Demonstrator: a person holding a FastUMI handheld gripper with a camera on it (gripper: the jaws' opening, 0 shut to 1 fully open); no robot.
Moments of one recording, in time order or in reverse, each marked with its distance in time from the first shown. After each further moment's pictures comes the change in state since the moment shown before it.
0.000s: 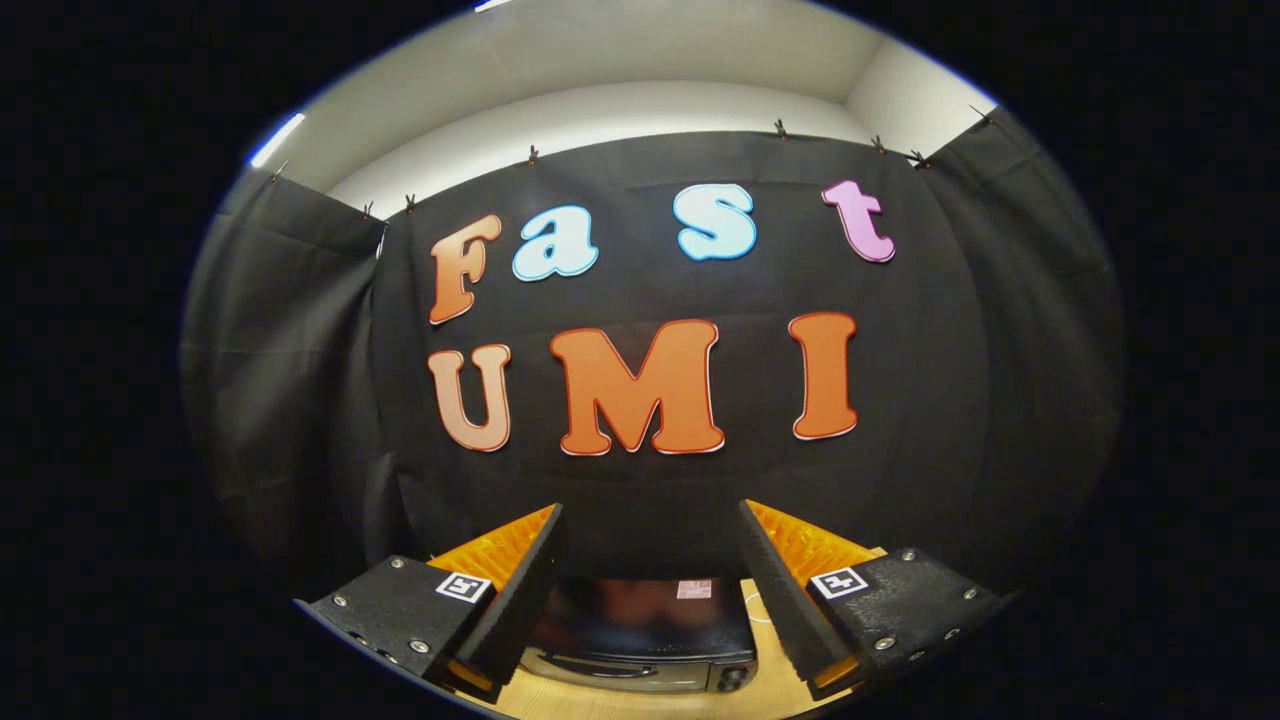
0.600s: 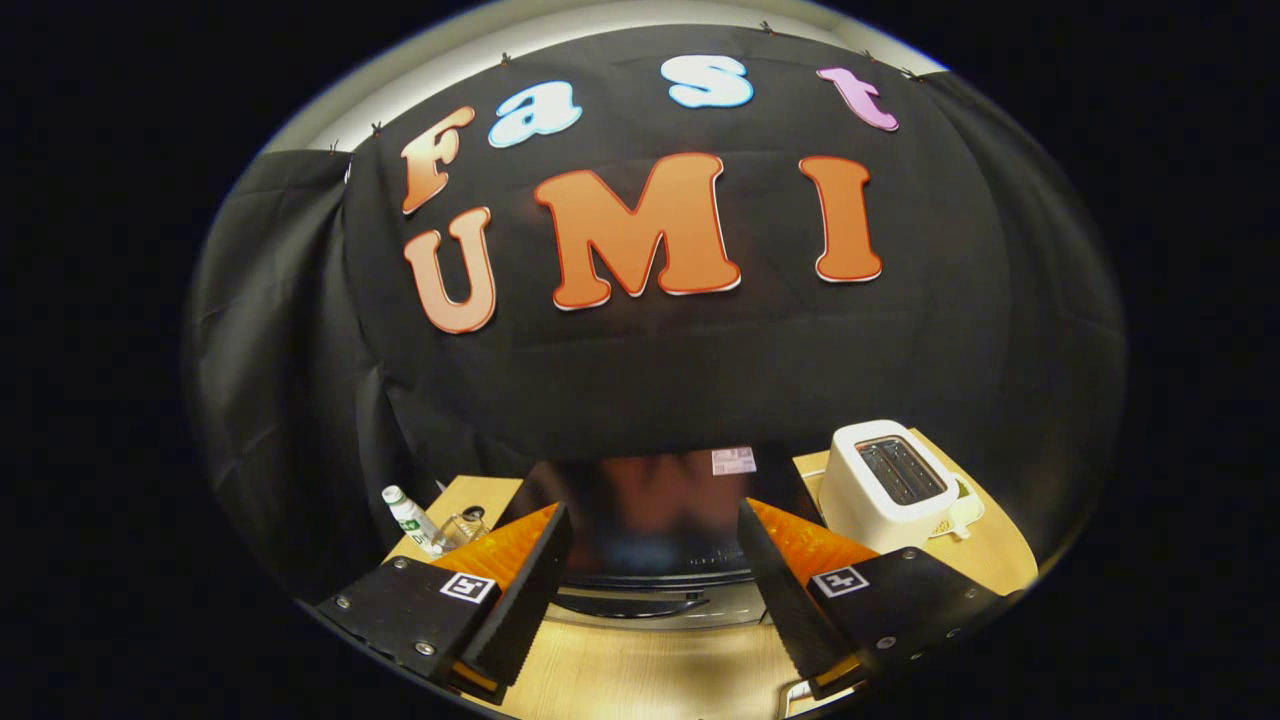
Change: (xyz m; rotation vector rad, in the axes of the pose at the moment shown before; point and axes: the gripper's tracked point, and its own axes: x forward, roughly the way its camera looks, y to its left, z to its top) arm 0.036 0.026 -0.171 0.041 0.358 -0.019
